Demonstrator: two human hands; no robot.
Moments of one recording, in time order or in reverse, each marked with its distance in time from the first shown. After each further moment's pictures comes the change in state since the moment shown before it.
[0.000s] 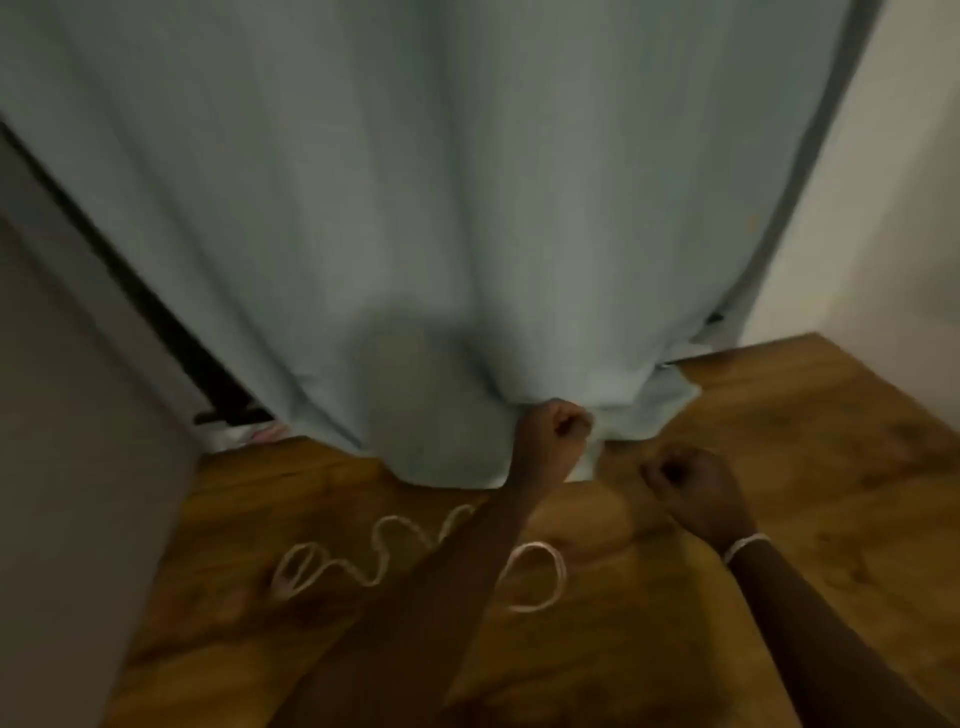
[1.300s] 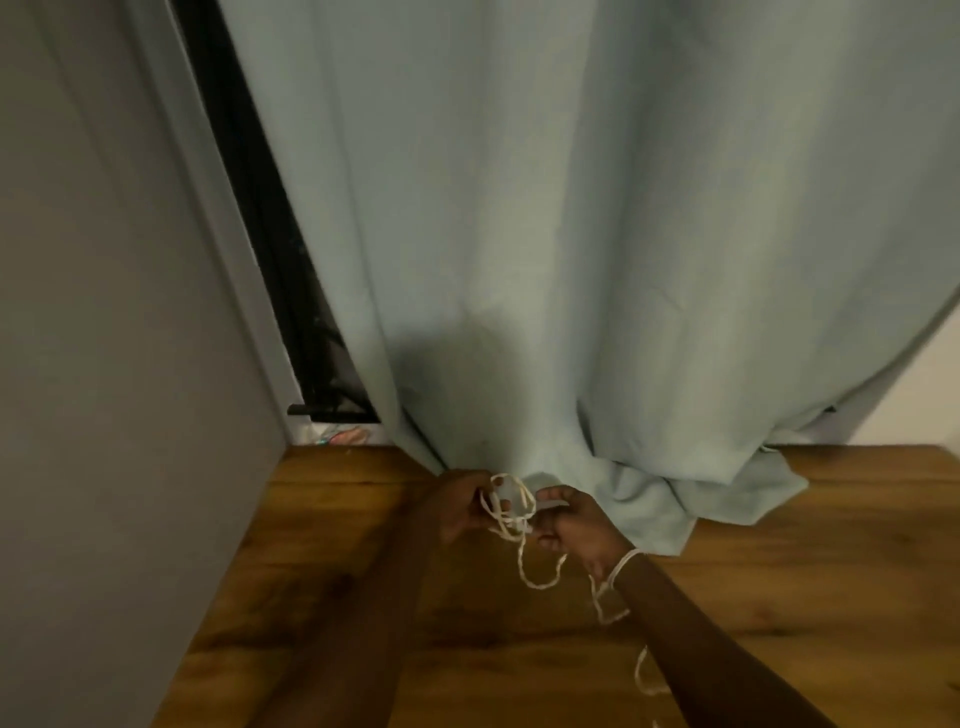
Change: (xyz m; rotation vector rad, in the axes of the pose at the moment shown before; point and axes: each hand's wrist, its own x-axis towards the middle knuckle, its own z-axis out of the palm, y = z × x) left_hand -0.002 -0.096 -0.196 -0.664 -0.014 -0.718; right_hand 0.041 -0.169 0.166 0.713 -0.577 0.445
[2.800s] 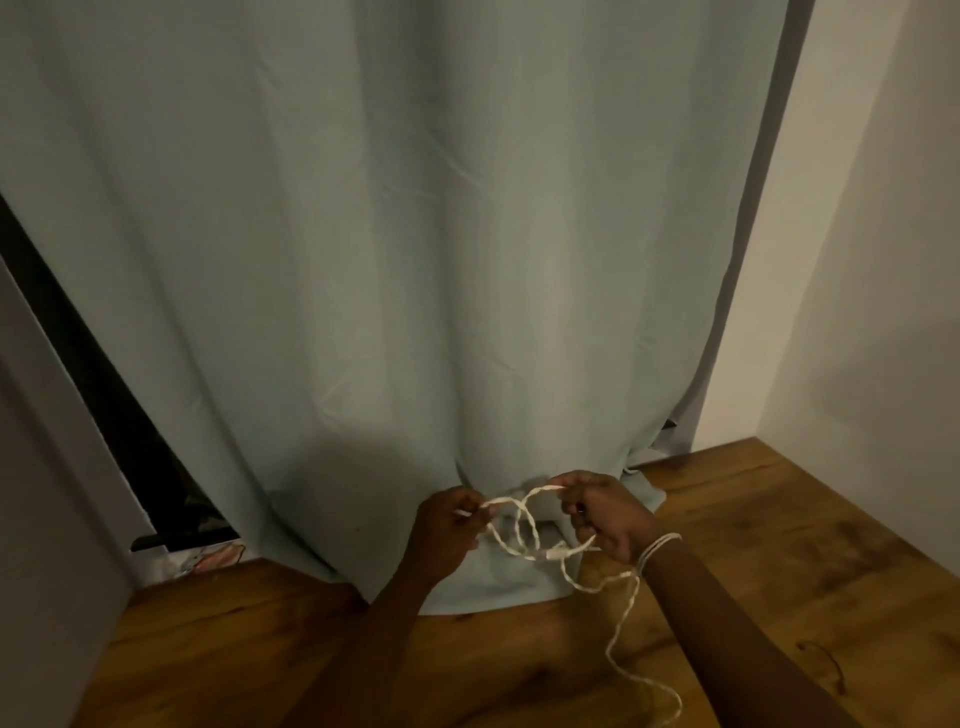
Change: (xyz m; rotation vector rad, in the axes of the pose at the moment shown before) left_hand 0.023 0.007 0.126 0.591 -0.094 0.723; right_hand -0.069 -0.071 -0.159 0.237 0.244 -0.116
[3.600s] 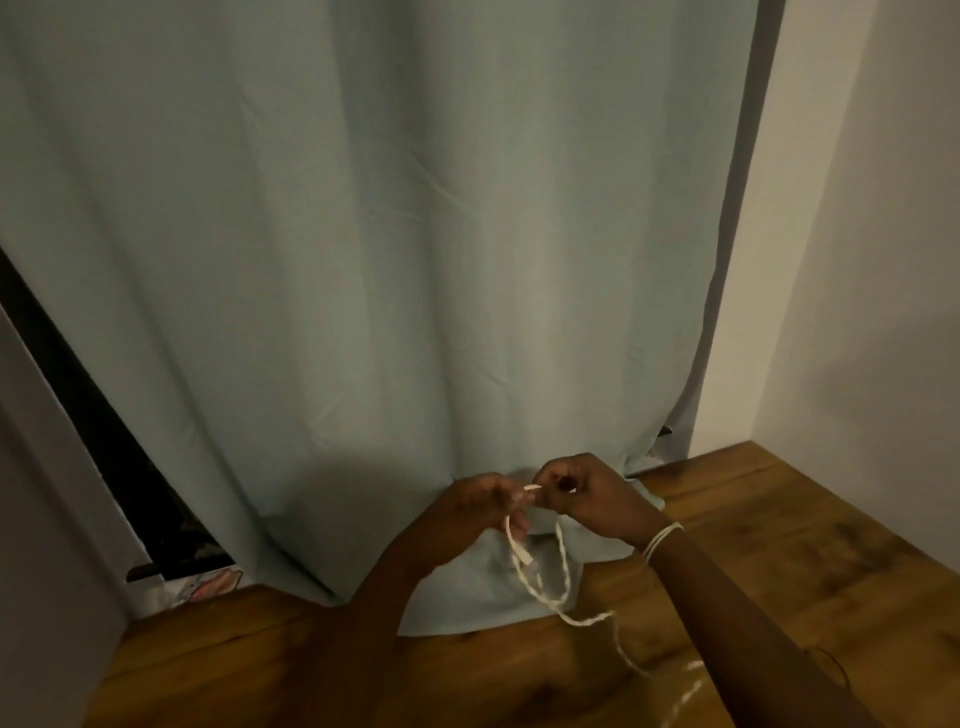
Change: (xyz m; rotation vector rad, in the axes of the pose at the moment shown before) left_hand -0.003 0.088 -0.011 -0.225 -0.497 0.001; right_hand -0.011 -0.031 0.004 -0.612 -0.171 -0.716
